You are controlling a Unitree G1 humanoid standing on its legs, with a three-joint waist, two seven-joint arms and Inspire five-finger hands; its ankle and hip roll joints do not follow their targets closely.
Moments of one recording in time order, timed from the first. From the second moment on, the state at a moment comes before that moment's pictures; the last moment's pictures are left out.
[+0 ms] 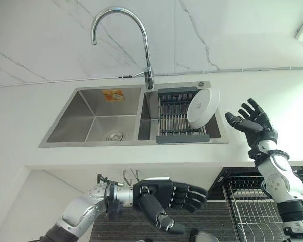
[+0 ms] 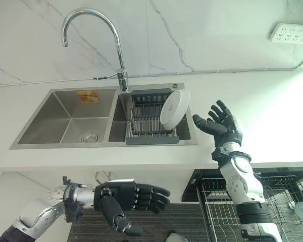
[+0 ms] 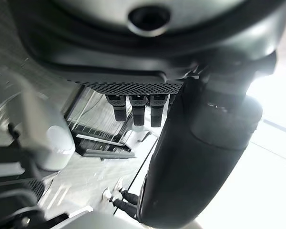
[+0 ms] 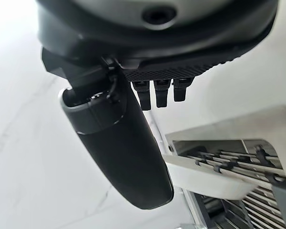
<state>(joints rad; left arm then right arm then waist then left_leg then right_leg) -0.04 0.66 -0.36 -0.23 -0.66 0.47 -0.97 -0.29 -0.58 -0.01 0.18 0.85 0.10 -0.19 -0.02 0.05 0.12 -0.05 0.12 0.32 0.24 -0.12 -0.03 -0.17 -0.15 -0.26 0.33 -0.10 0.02</state>
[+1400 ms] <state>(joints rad) 0.05 0.31 -0.16 0.96 -0.58 0.26 -0.88 -0.51 -0.64 0.05 0.40 0.89 0.19 -0.10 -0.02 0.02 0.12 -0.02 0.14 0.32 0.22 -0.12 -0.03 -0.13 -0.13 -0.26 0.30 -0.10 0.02</state>
